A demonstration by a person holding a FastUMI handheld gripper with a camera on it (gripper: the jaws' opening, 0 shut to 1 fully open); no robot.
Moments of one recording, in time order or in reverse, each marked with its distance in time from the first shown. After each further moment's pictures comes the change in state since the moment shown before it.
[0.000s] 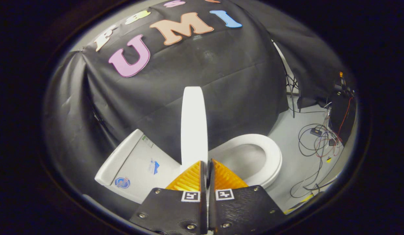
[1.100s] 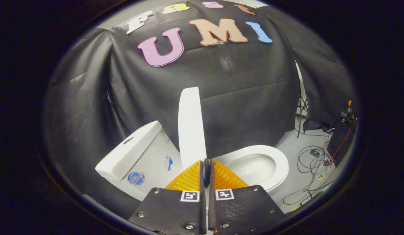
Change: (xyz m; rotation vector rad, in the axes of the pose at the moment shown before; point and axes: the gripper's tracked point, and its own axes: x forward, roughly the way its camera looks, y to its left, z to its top) arm -0.016 0.096 -0.015 -0.209 -0.078 0.036
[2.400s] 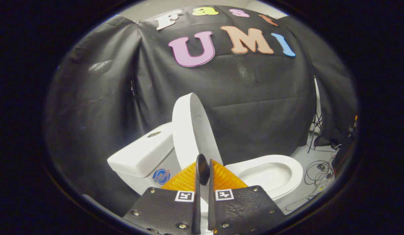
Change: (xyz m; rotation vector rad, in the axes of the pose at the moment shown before) arm 0.004 0.088 -0.021 -0.110 -0.078 0.116
